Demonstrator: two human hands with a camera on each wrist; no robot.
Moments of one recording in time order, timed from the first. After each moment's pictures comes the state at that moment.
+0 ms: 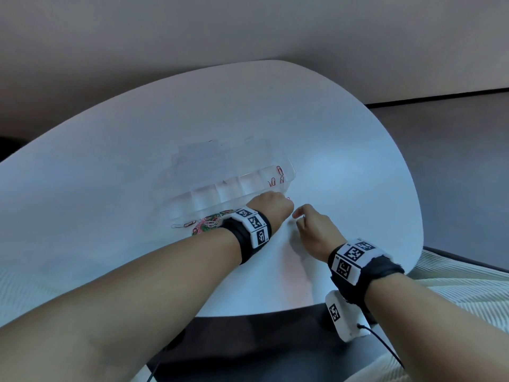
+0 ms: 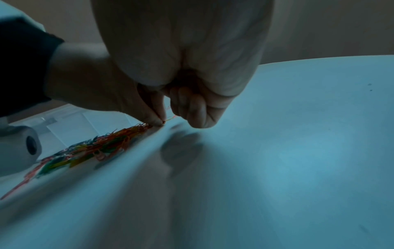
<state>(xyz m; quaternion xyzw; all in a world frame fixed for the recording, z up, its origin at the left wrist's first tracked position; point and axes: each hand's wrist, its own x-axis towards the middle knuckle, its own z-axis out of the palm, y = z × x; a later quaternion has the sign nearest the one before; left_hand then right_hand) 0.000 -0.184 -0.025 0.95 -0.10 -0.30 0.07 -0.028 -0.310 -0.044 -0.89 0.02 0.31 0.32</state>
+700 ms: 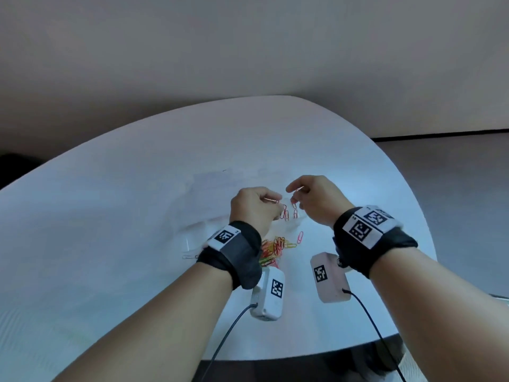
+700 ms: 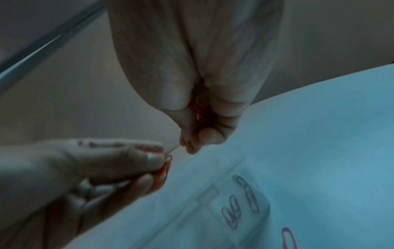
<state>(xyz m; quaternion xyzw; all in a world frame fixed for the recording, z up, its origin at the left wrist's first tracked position) 0.019 -0.128 -0.005 0.77 0.24 -0.04 0.59 0.073 -0.265 0.009 -0.90 -0.03 0.23 0.38</state>
